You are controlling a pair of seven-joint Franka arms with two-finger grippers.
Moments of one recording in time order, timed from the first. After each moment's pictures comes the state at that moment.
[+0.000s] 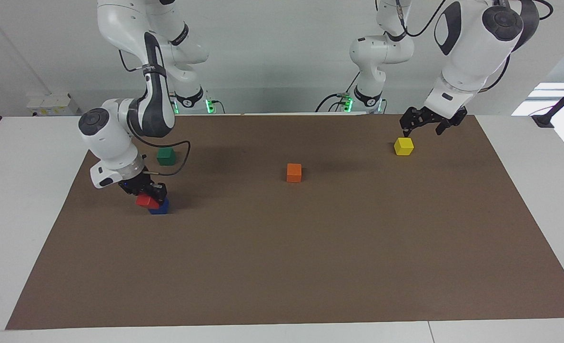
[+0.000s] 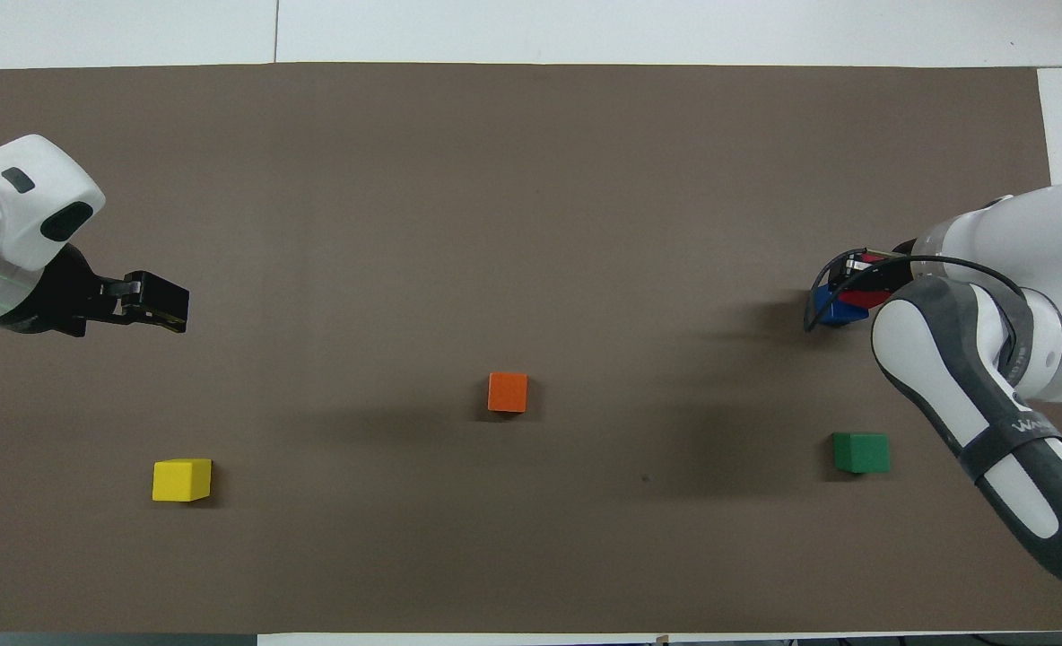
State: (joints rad) left arm -0.02 -0.03 -0.13 -1.70 0.01 1.55 -0.12; right arm -0.01 0.18 -0.04 -2.08 0.08 2.28 0.16
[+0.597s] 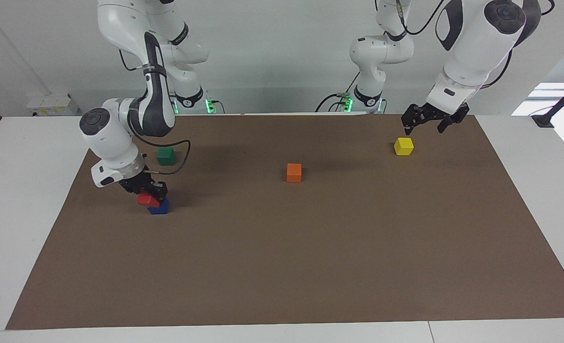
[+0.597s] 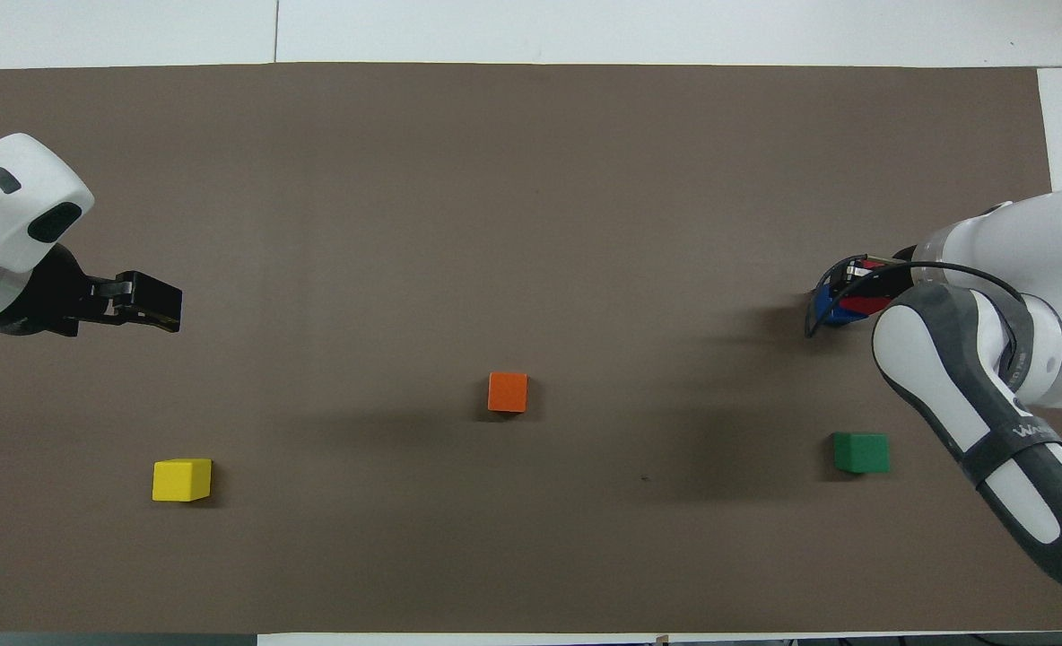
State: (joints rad) left arm -0.02 -0.04 -0.13 -1.70 0.01 1.55 -0.12; right arm -0.02 0.17 -0.04 -2.10 0.08 2.28 0.16
